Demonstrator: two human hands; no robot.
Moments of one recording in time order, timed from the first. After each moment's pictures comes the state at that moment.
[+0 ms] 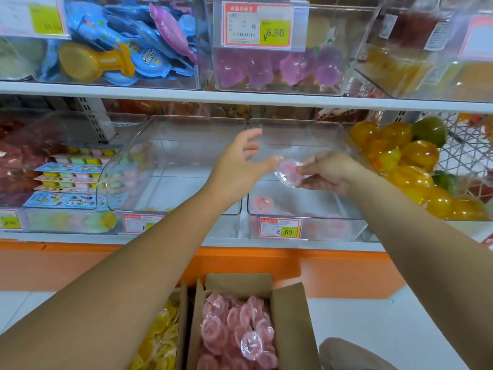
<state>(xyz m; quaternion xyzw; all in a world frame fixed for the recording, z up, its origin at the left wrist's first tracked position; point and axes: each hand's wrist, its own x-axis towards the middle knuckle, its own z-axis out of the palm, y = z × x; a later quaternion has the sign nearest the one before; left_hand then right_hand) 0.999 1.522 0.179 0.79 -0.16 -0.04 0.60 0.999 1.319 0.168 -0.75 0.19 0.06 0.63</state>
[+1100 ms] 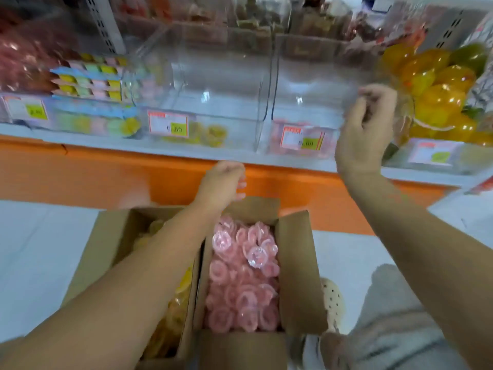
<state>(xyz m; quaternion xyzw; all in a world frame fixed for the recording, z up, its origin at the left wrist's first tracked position) 0.883 1.597 0.048 0.72 0.08 -0.16 0.67 0.880 1.394 0.104 -0.75 0.10 -0.46 0.46</state>
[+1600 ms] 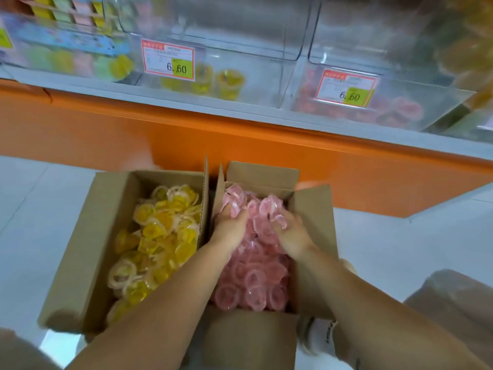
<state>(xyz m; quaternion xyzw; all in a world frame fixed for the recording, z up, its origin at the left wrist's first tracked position) 0.842 1.603 -0.112 0.75 0.25 -0.27 0.54 0.824 1.444 -0.170 -0.88 0.16 0.18 0.41</state>
